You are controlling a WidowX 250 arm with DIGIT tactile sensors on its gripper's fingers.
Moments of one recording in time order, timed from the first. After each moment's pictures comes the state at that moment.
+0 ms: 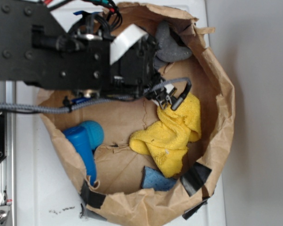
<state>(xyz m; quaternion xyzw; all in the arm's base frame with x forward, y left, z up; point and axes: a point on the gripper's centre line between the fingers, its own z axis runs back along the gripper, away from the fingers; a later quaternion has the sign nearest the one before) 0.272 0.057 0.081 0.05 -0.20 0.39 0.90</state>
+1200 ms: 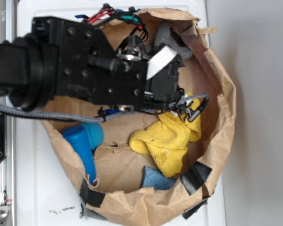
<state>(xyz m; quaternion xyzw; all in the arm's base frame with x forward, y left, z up) 0.296 0.061 0.062 0.05 -0.20 0.38 0.90</state>
